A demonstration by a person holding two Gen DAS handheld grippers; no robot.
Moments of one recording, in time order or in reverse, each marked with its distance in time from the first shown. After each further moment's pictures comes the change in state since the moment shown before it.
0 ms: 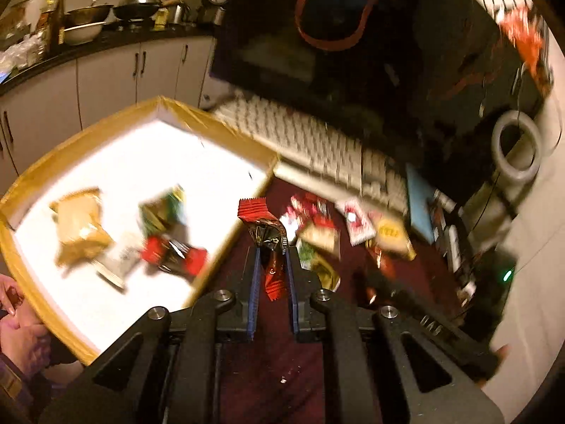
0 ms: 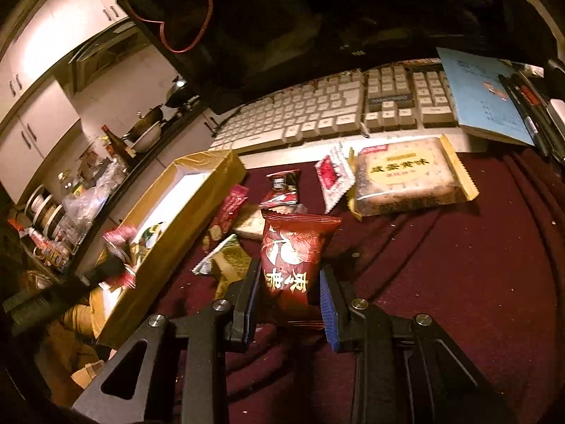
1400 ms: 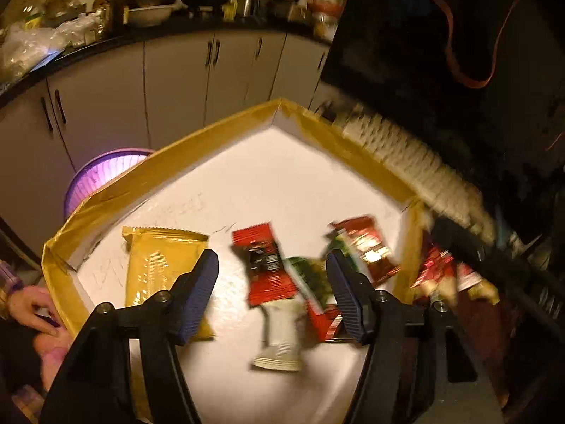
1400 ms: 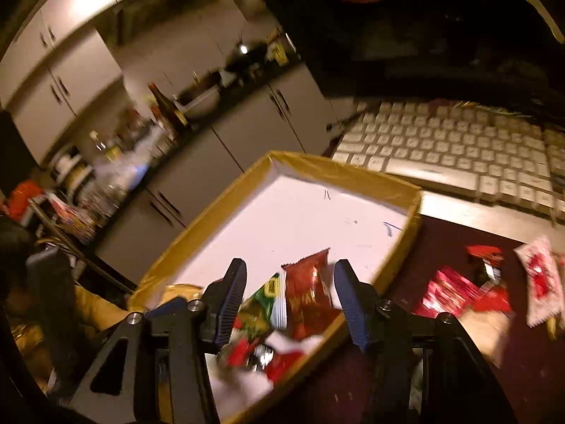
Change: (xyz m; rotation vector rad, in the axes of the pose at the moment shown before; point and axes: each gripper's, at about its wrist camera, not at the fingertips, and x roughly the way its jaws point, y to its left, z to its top) left arm 0.029 0.106 0.030 -0.119 -0.004 0.219; right arm 0.084 0.153 0.057 -0.156 0.083 0.144
